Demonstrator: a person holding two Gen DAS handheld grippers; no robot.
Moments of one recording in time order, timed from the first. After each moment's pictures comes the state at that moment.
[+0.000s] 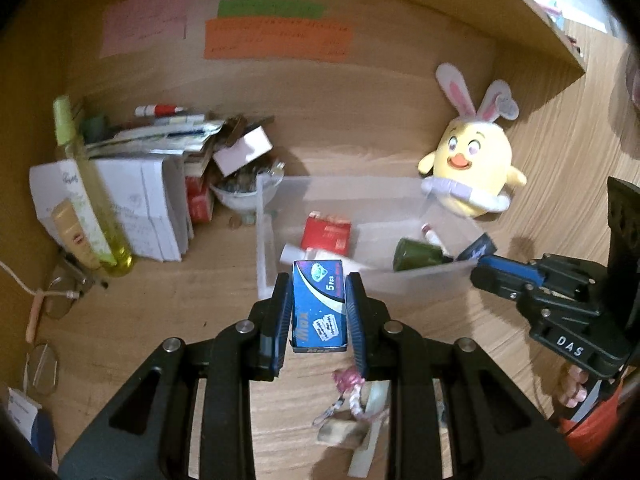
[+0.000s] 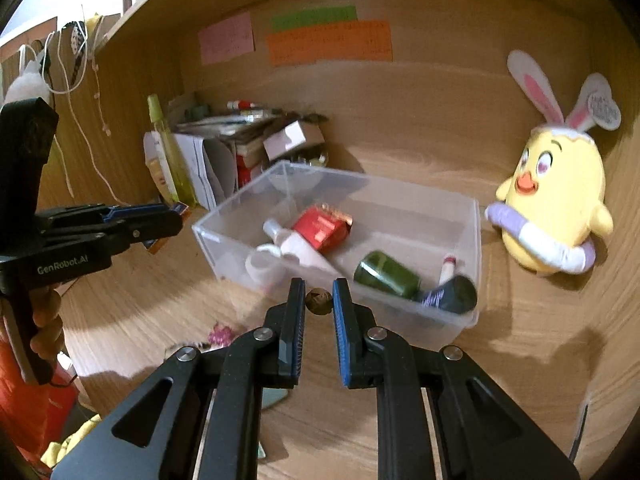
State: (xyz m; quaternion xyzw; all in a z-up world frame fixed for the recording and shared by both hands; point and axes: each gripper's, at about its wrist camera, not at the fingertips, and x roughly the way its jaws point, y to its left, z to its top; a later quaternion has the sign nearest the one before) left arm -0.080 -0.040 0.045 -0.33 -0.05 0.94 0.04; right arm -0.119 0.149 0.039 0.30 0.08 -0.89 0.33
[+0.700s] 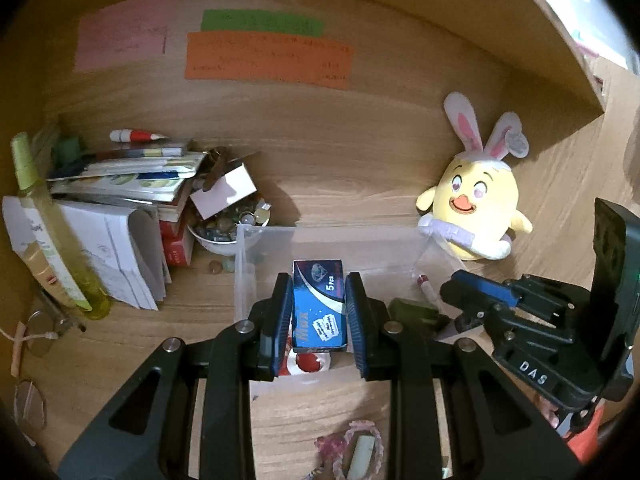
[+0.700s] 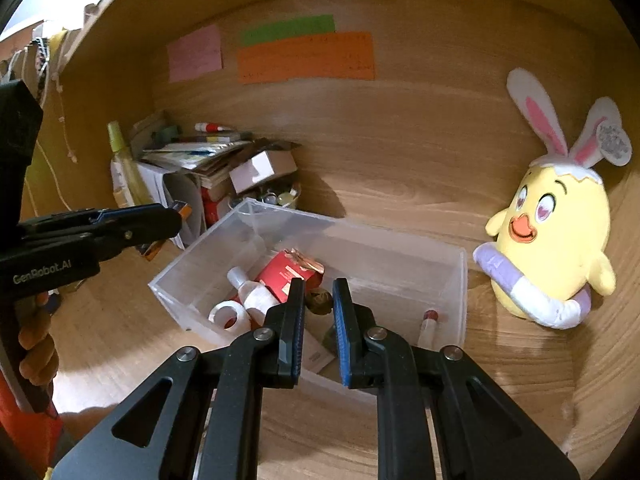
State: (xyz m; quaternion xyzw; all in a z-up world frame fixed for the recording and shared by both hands) left arm -0.138 -0.041 0.062 -0.32 -0.07 0.94 0.05; right arm -0.177 0.130 0.046 0.31 0.08 -0.90 0.30
